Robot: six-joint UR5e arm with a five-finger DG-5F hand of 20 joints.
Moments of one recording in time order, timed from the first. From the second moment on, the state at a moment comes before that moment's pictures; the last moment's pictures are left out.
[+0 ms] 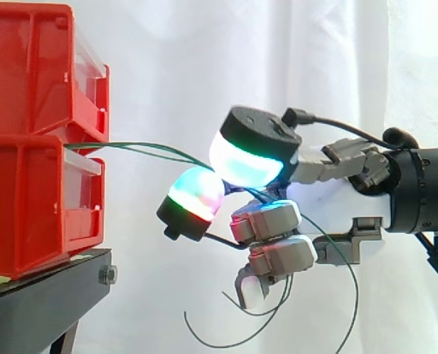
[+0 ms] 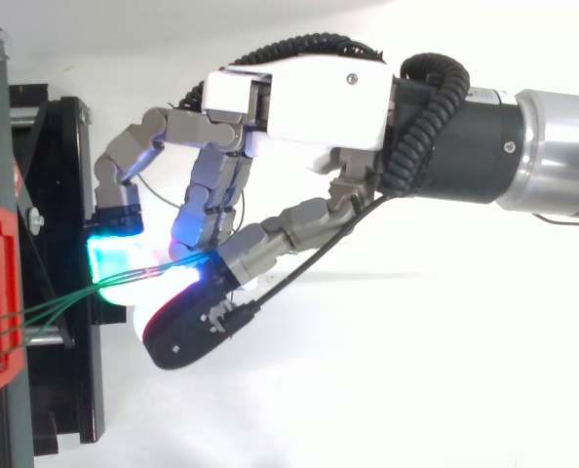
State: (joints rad) arm 0.10 -2.35 -1.06 -2.89 -1.39 -0.16
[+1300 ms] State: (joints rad) arm 0.09 -2.35 -1.05 -2.89 -1.40 -0.15
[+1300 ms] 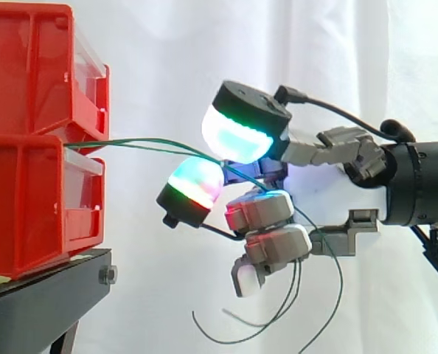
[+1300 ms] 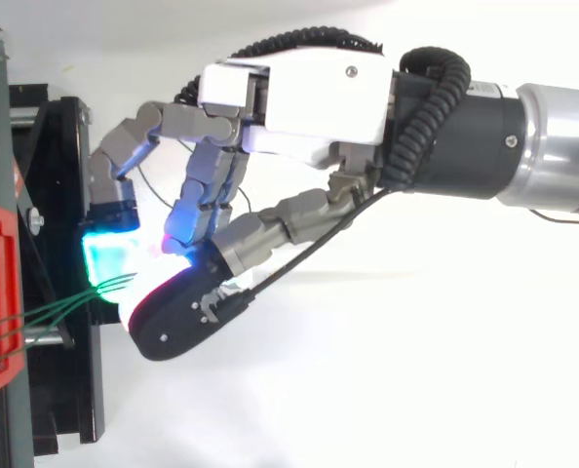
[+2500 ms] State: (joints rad) arm 0.08 -2.35 -0.99 -2.98 -1.41 -0.19
